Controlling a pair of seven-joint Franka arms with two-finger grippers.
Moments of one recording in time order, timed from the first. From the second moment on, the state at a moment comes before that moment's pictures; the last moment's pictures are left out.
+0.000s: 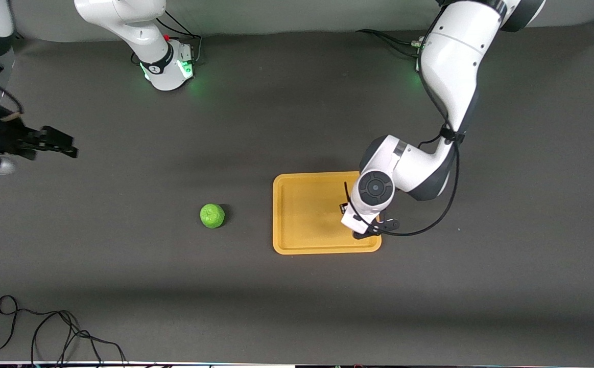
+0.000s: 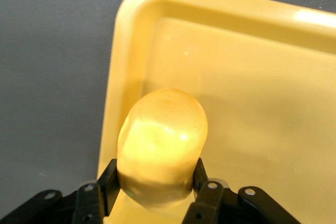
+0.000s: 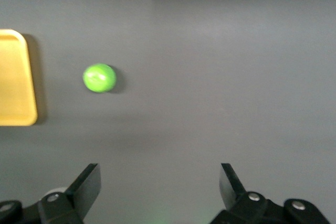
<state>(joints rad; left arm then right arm) -0.48 0.70 -0.08 -1.54 0.01 2.07 -0.81 0.13 0.02 -0.07 -1.61 0.03 1.59 0.08</state>
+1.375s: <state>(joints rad) -0.22 0.45 -0.03 -1.51 0.02 1.83 -0.61 0.50 0.25 -0.09 -2.04 -0.06 2.39 0.52</state>
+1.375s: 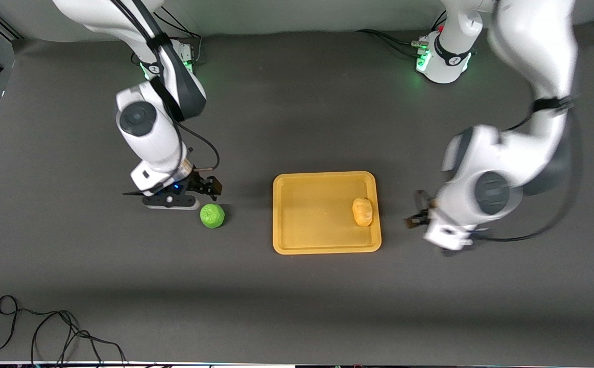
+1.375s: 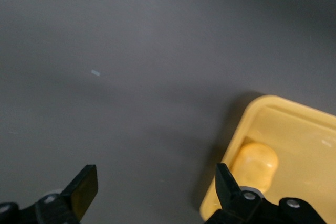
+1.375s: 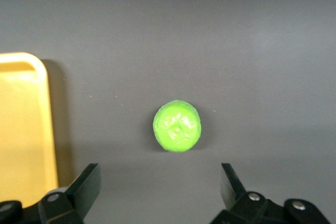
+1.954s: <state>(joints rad) 0.01 0.17 -0.03 -1.58 0.05 1.70 -0.28 0.49 0.46 -0.12 -2.11 -0.06 2.70 0.47</state>
